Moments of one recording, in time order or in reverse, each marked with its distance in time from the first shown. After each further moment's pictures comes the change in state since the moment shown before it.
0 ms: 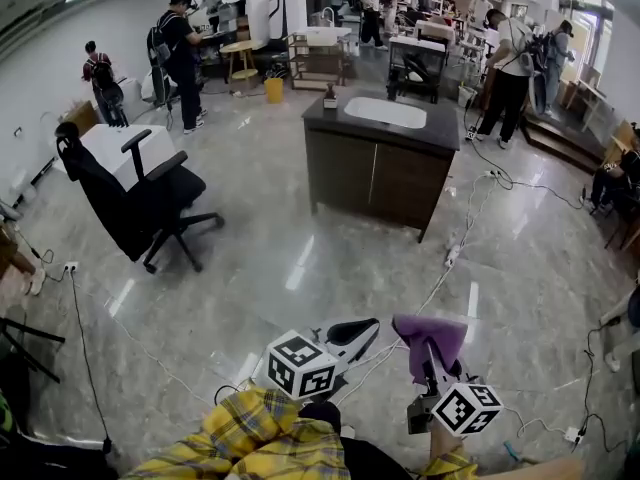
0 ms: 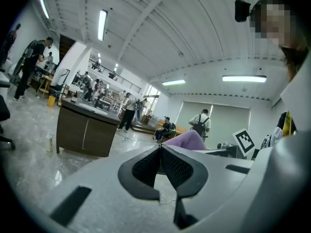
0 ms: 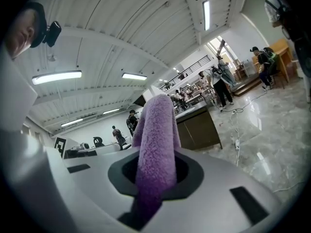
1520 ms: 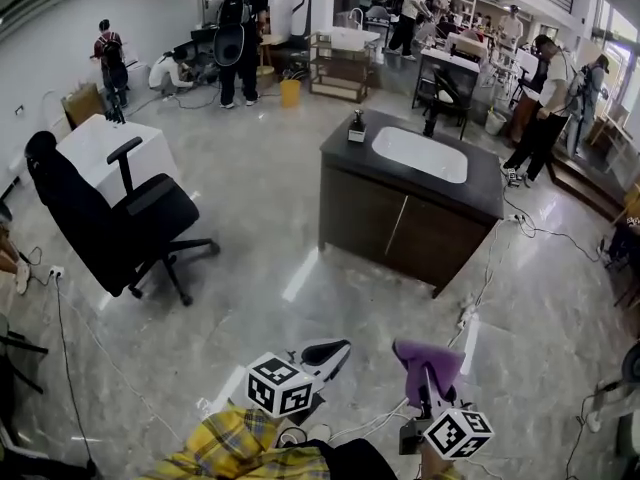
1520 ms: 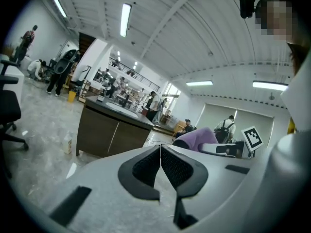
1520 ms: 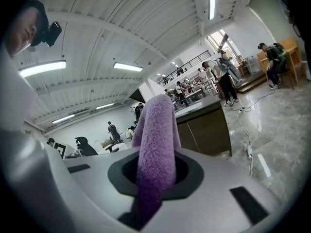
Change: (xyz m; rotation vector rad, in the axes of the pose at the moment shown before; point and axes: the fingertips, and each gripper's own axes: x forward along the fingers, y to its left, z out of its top) left arm 0.070 0.357 0.097 -0.127 0.016 0.184; right arm 0.348 -0.041 0.073 -0.013 0.062 -0.035
